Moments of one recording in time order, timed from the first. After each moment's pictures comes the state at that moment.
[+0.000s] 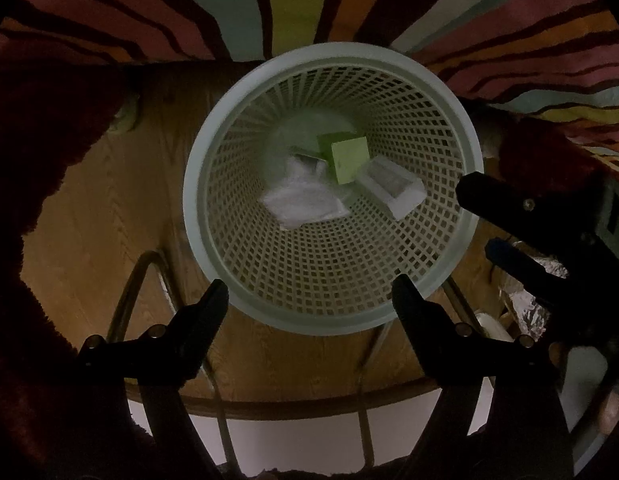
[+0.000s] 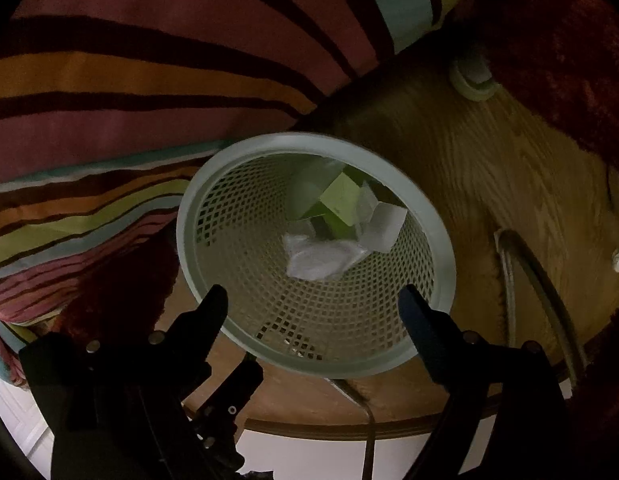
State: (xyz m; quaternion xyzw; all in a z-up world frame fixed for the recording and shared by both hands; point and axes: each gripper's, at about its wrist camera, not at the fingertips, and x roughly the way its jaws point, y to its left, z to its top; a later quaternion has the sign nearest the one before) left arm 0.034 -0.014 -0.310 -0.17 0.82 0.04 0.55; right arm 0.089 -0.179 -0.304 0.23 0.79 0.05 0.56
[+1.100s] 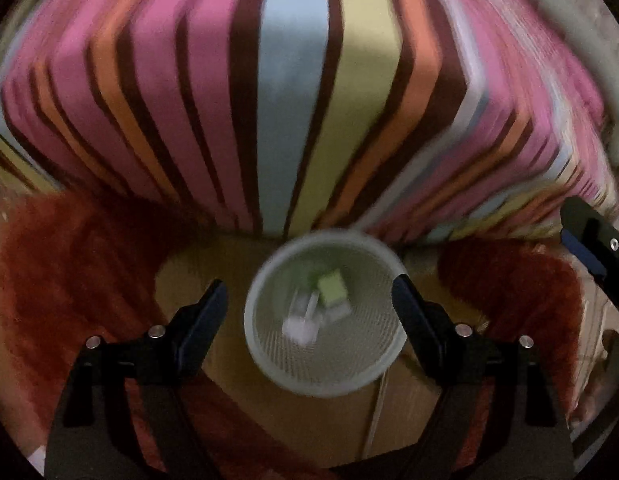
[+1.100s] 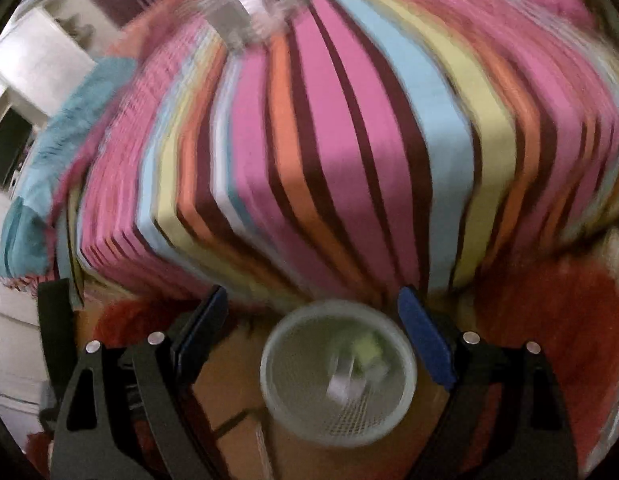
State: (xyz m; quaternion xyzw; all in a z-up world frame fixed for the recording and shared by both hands) left arm 0.043 0.039 -0.128 -0.17 0.62 0.05 0.77; right arm 0.098 -0.173 -0.073 0.09 0.53 0.19 0.82
